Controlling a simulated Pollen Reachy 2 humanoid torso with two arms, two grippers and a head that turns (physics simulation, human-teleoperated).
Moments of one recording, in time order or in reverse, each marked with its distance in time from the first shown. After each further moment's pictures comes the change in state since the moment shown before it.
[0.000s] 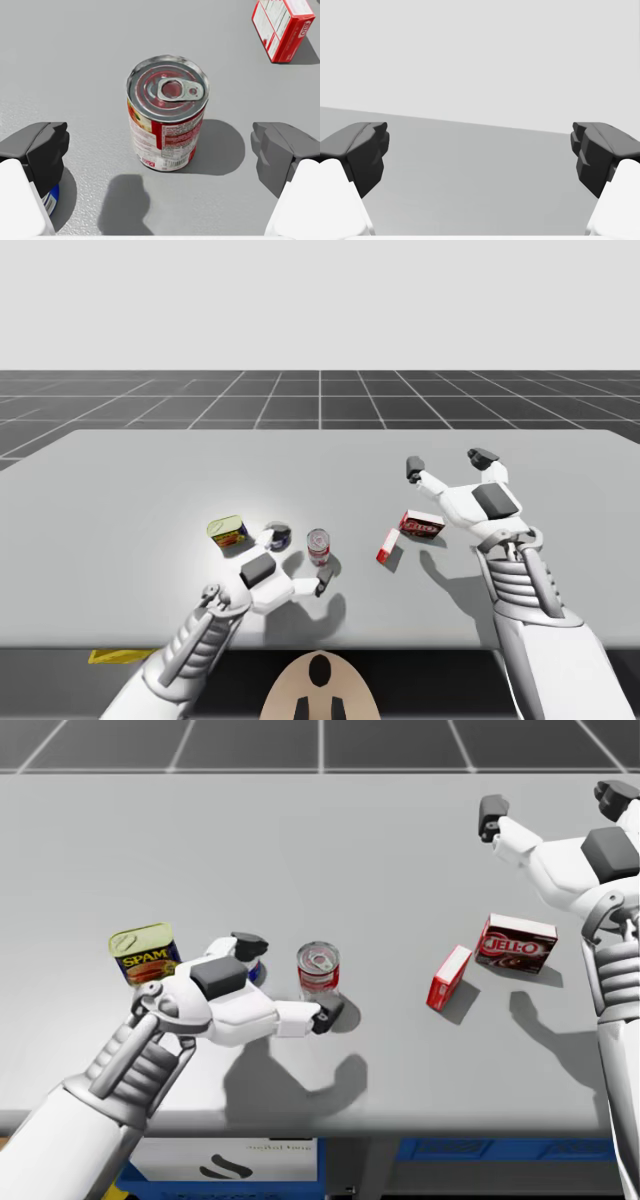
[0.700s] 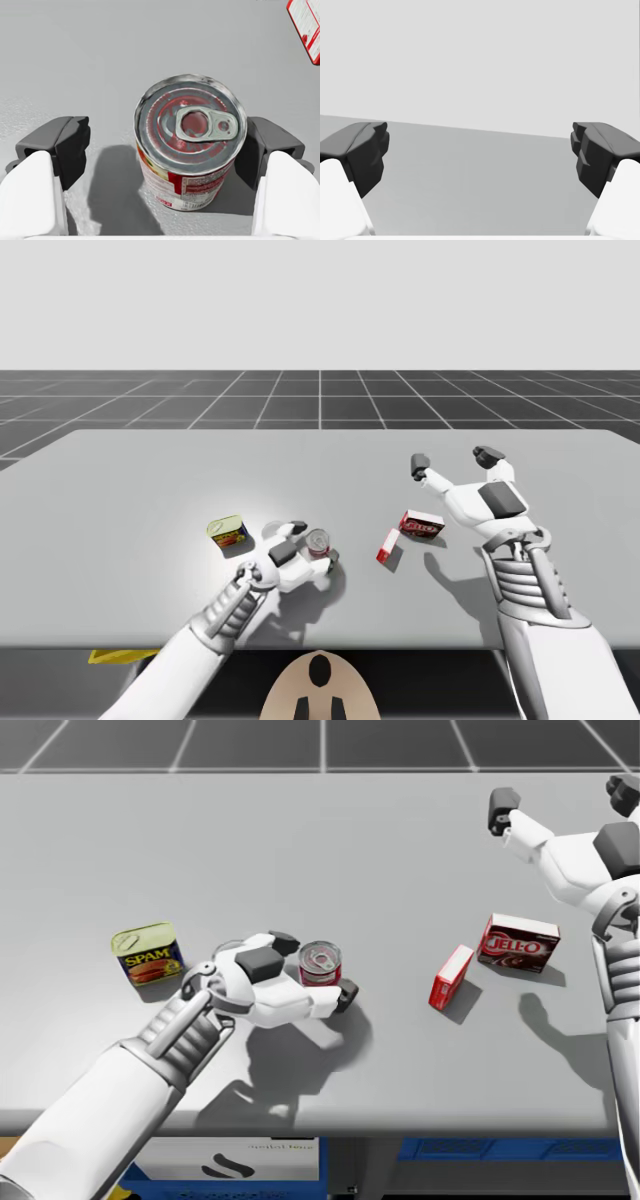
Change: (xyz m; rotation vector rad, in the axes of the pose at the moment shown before) left arm -0.003 0.005 -0.051 0.027 0.070 -0.035; right arm 0.004 -0.005 0.001 -0.009 -0.014 -0.012
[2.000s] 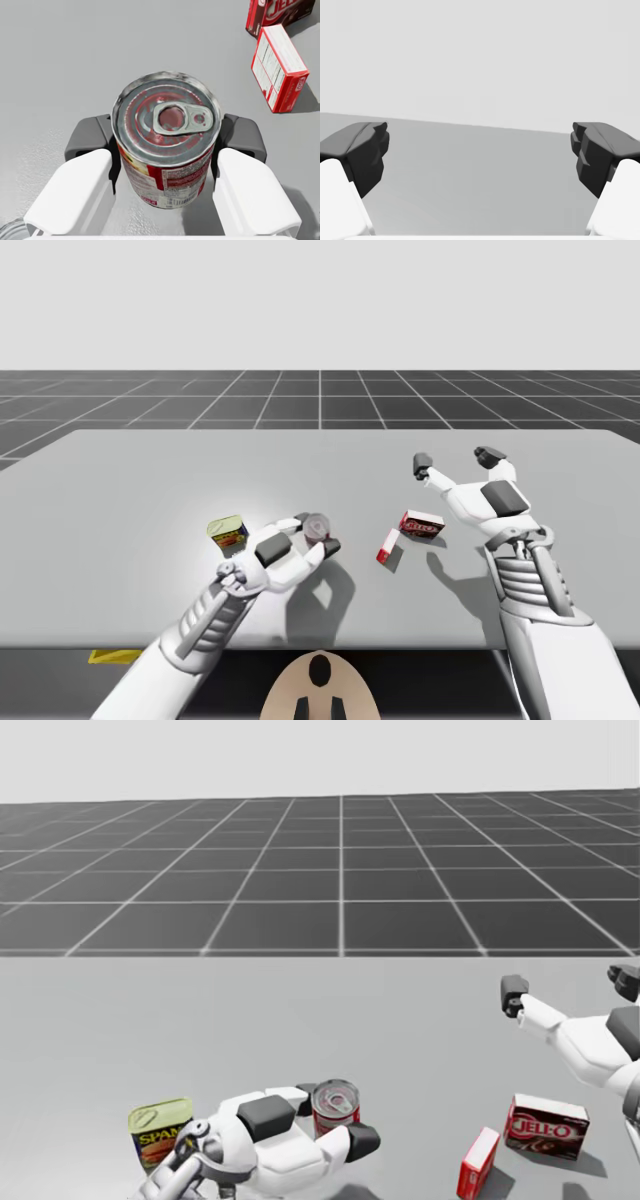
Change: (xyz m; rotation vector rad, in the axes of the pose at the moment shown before) left arm 0.041 -0.009 0.039 -0.009 -0.113 -0.050; right arm 0.000 -0.005 -0.001 -0.003 0.015 -0.009
